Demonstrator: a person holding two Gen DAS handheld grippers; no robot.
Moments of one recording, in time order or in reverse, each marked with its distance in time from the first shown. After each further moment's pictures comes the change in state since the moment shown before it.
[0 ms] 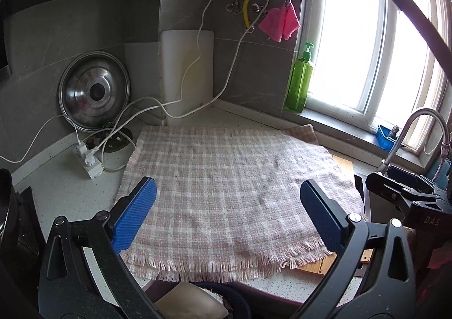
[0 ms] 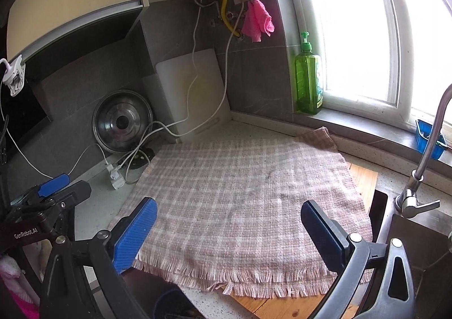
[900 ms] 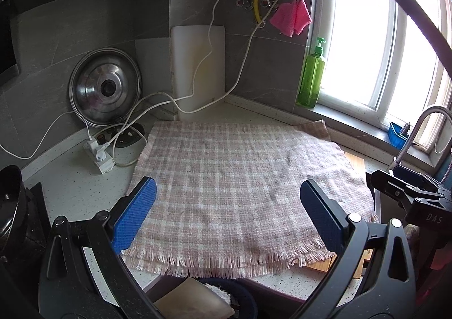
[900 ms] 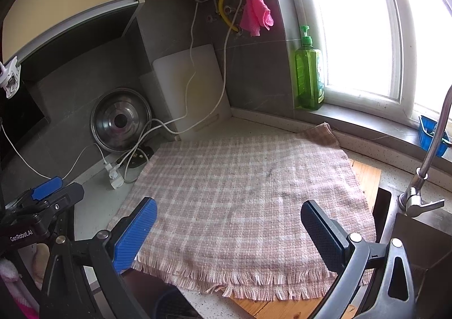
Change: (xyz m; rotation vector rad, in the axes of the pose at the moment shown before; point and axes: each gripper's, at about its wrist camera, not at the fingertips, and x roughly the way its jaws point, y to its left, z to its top) left arm 0.002 0.003 -0.002 -0.001 0.026 0.070; right arm 0.011 -0.002 -0.002 0.017 0.019 -0.002
